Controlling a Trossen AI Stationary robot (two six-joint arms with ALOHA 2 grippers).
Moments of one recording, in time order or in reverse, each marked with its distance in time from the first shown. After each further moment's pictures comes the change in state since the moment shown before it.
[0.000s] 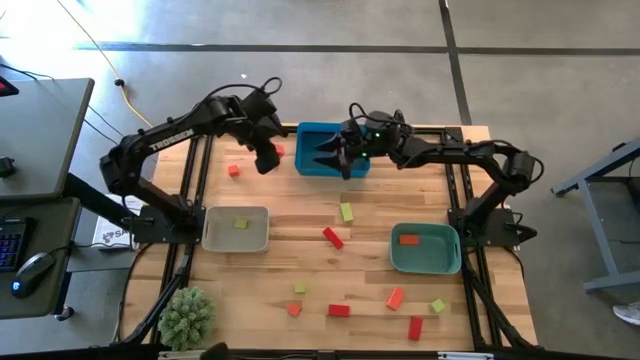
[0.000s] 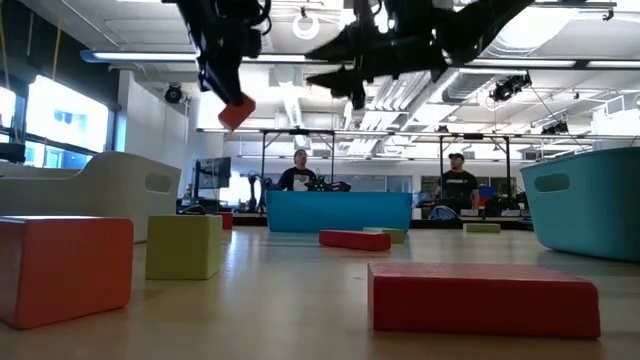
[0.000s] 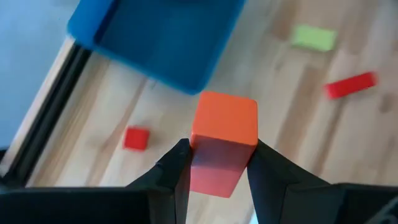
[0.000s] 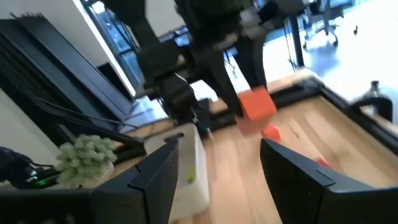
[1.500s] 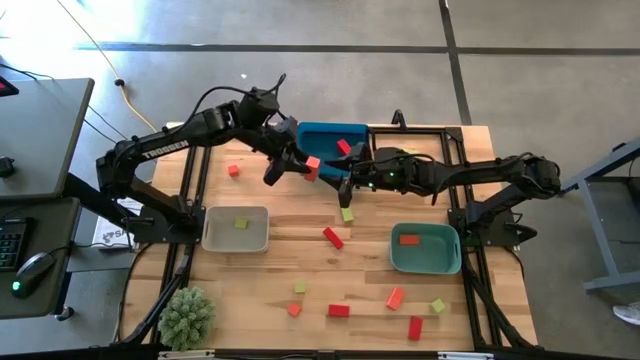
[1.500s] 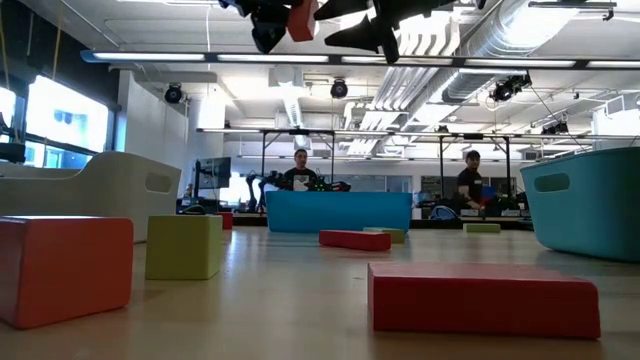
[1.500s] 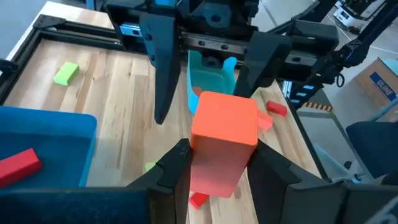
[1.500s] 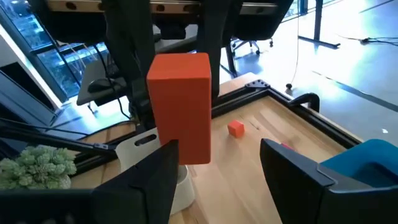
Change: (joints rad) left arm -0.150 -0.042 0.000 0.460 0.456 -0.052; right arm 0.338 -0.188 0.001 -0.269 0.651 -0.007
